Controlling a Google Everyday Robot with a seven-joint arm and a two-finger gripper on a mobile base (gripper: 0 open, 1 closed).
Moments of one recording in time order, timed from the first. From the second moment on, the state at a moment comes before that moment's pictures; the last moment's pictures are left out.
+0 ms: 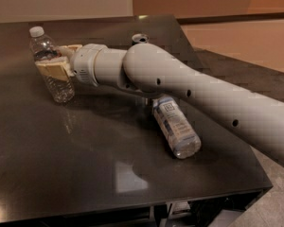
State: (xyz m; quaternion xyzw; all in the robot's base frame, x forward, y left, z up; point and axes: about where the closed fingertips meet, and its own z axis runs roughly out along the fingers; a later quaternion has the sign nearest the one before) arm 0.575 0.213 0.952 -0.42 0.61 0.35 0.57
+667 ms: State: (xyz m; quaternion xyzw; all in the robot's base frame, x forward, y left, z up) arm 0.556 0.212 0.940 -0.42 0.61 0.36 0.57
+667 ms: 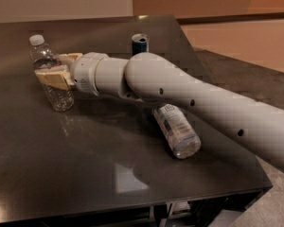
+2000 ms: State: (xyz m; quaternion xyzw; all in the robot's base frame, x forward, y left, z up) arm 0.550 0.214 0.925 -0.41 0.60 0.36 0.58
